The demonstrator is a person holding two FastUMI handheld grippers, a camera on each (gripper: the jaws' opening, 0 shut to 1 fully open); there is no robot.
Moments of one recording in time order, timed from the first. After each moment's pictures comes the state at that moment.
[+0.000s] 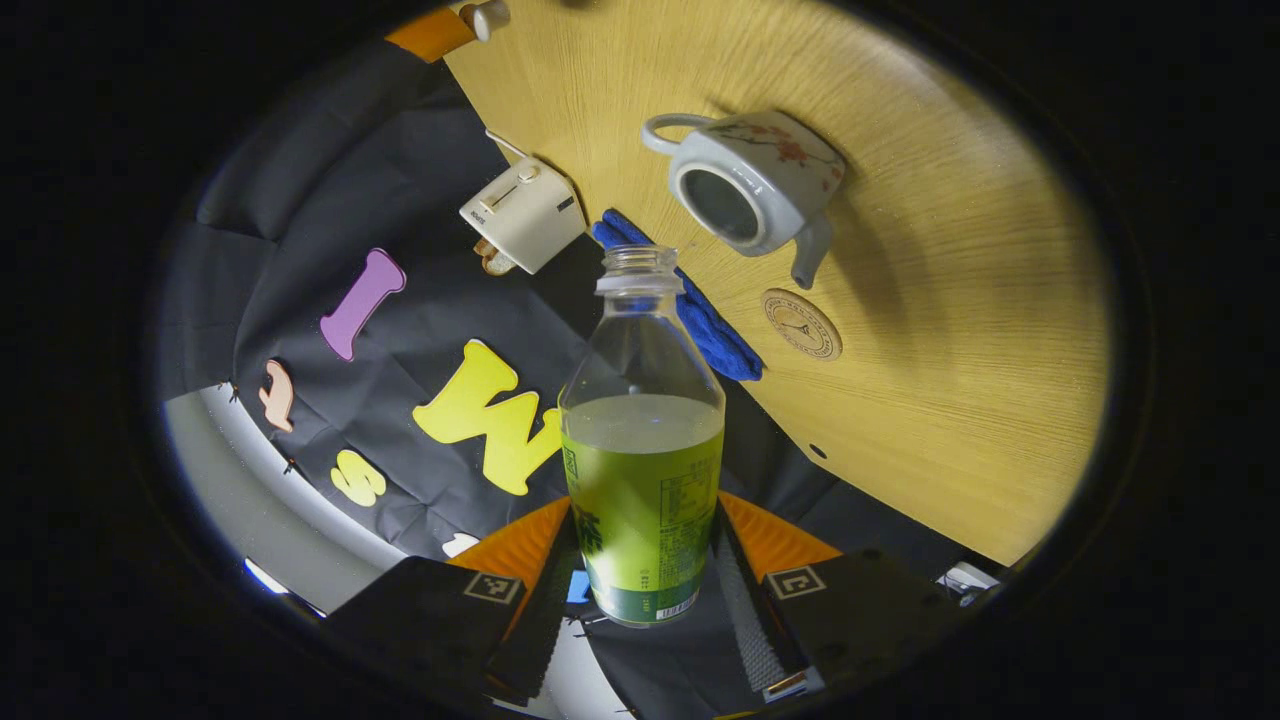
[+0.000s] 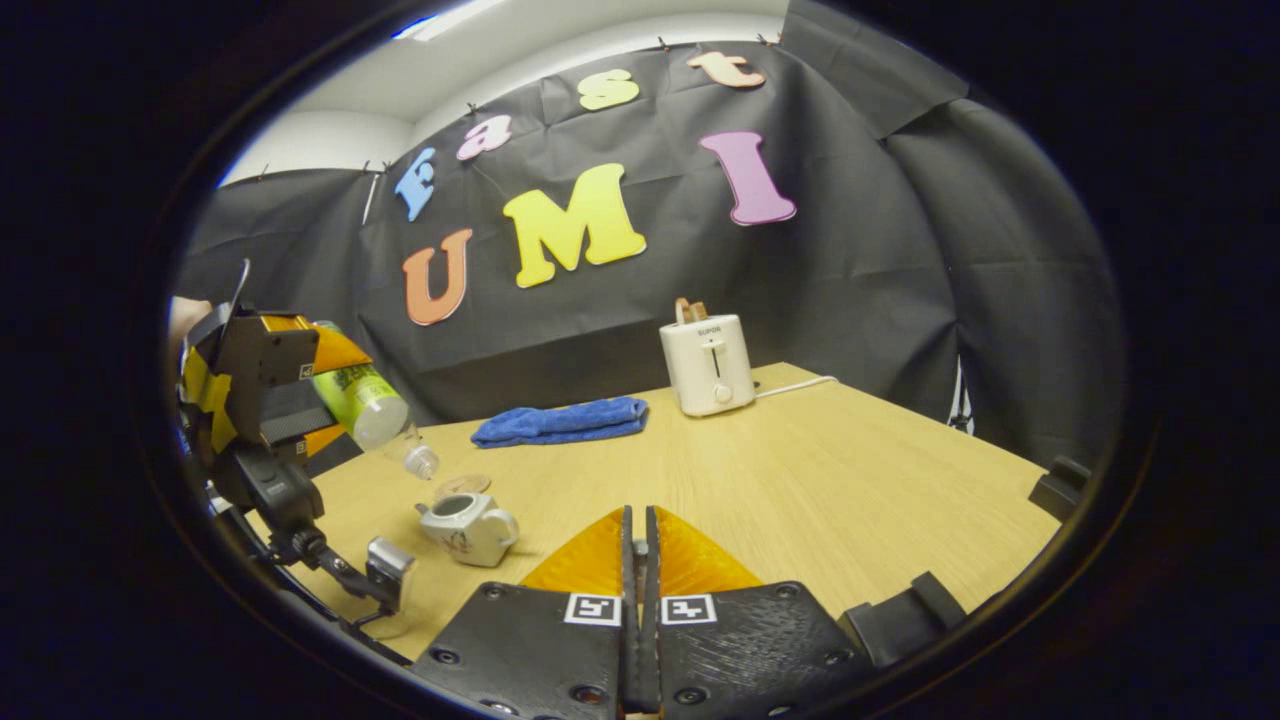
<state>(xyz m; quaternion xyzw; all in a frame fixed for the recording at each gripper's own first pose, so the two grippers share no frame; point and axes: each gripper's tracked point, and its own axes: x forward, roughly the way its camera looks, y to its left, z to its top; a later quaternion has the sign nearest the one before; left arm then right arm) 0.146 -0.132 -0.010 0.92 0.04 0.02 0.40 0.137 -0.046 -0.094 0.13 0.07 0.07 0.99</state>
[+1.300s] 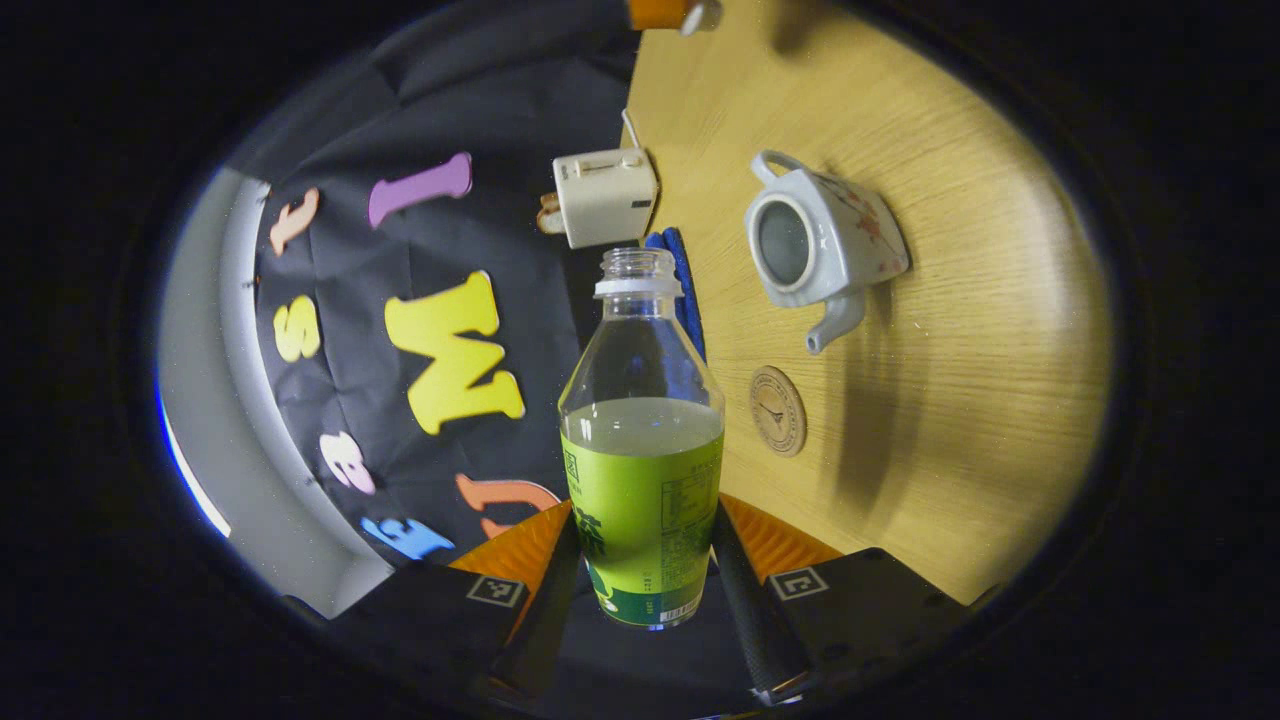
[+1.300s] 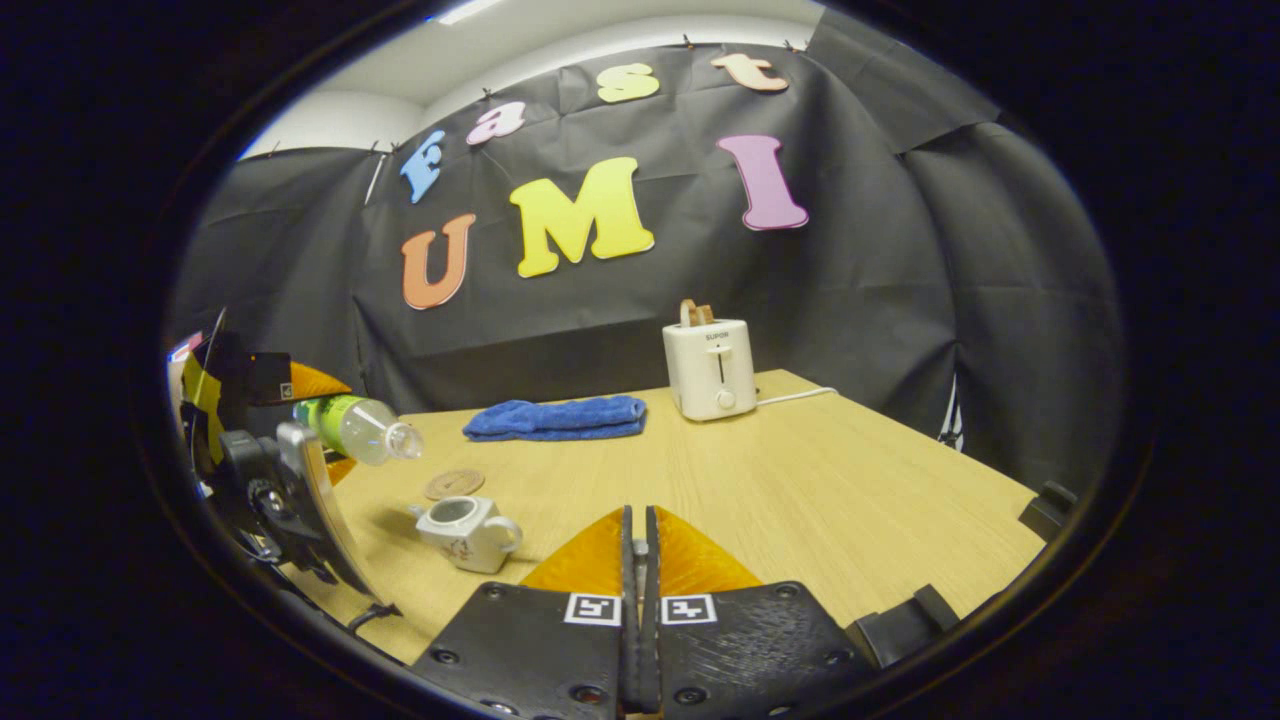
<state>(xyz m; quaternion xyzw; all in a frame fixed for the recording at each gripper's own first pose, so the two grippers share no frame) 0.164 -0.087 -0.066 0.72 0.06 -0.04 0.69 0.147 -0.029 -0.082 0.09 0.09 0.06 0.99</state>
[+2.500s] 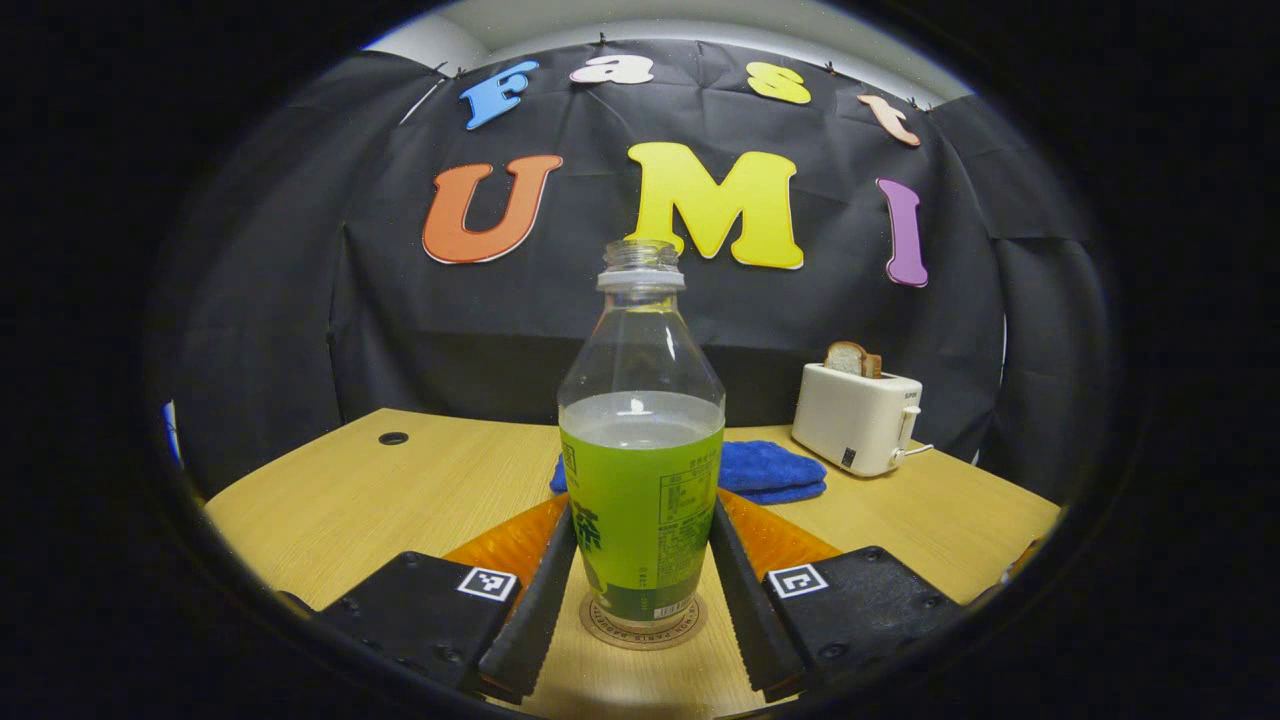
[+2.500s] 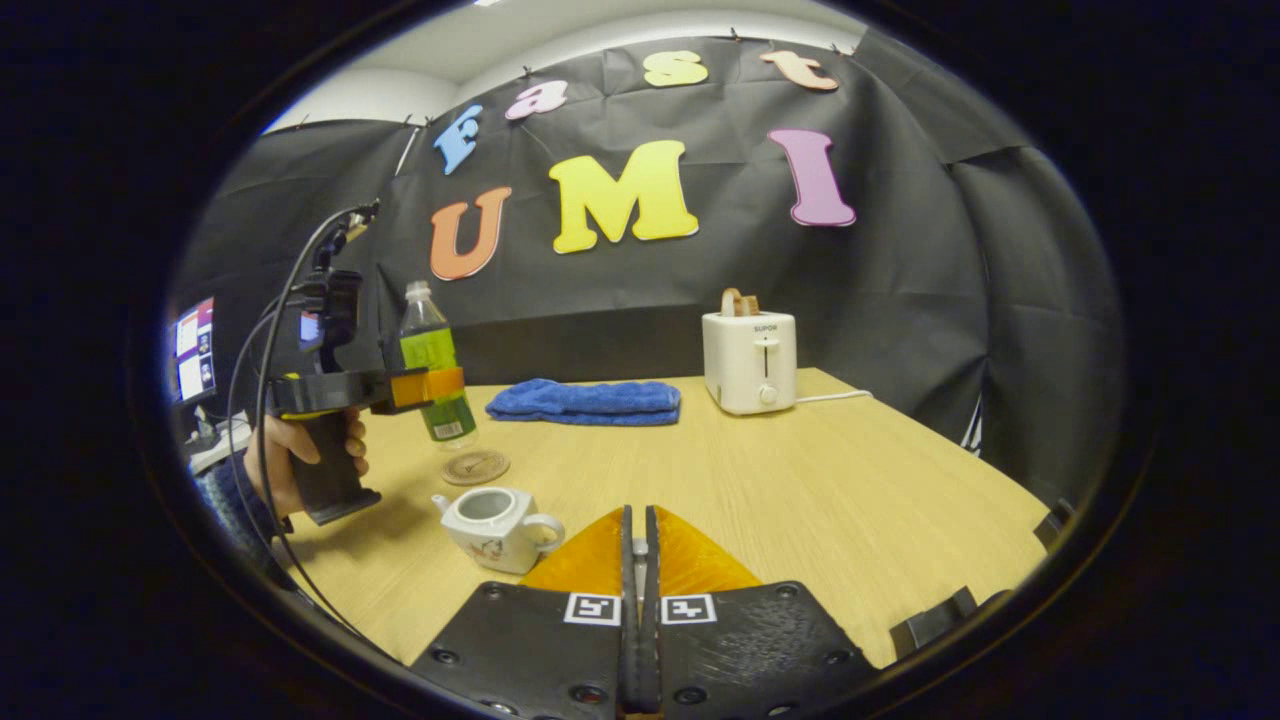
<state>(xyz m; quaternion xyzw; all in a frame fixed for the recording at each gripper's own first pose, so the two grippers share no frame) 0.278 -0.109 -0.085 -0.04 0.06 -0.09 0.99 0.157 0.008 -0.088 0.05 0.10 0.08 0.99</state>
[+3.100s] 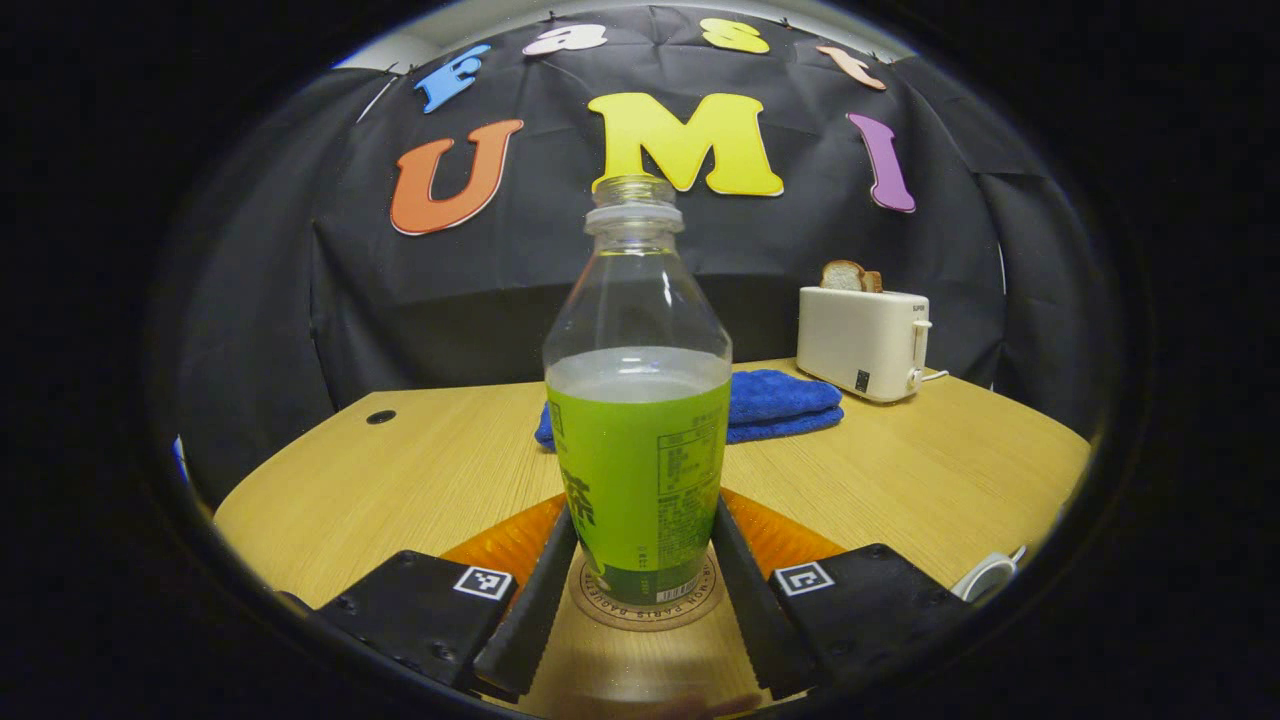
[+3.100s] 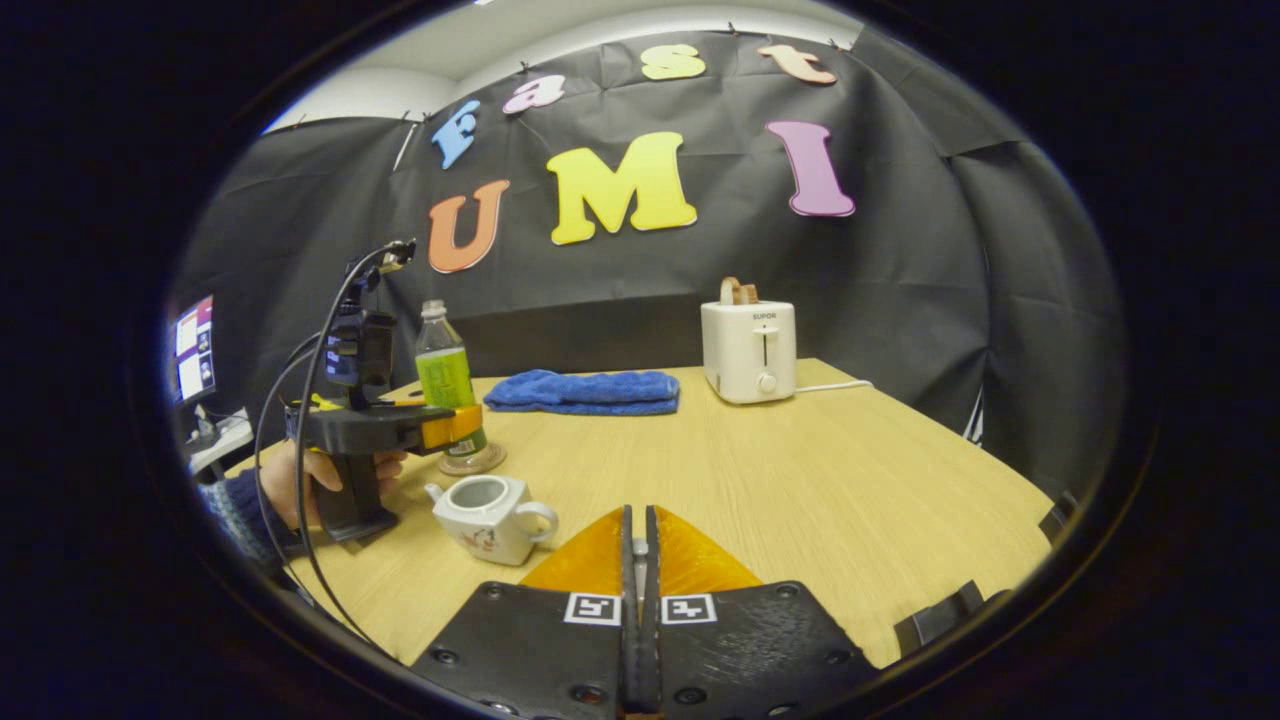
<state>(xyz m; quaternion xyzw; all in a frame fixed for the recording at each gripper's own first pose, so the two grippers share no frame) 0.285 -0.111 -0.129 0.01 0.10 -0.09 0.99 0.156 0.008 -0.095 0.05 0.11 0.08 0.99</state>
